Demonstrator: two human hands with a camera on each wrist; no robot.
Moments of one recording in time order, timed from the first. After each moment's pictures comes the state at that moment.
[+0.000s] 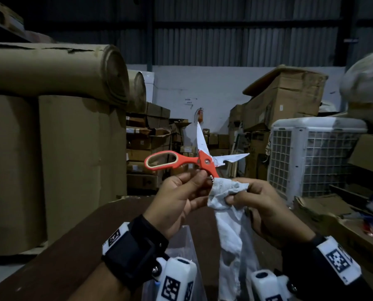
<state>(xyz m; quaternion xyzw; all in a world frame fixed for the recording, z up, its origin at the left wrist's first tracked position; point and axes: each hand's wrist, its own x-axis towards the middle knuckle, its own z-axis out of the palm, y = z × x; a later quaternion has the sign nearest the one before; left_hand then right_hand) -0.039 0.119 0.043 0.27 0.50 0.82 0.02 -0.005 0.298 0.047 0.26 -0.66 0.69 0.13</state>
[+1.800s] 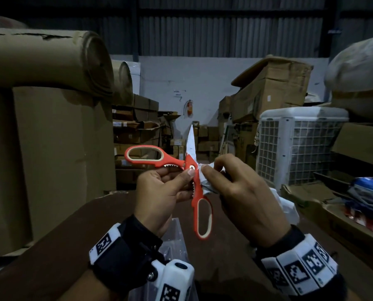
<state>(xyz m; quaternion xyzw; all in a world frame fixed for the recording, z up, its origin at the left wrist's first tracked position) -0.030 0.126 0.034 0.24 0.51 0.82 -0.12 0.004 0.292 0.042 0.24 -0.82 -0.05 0.51</state>
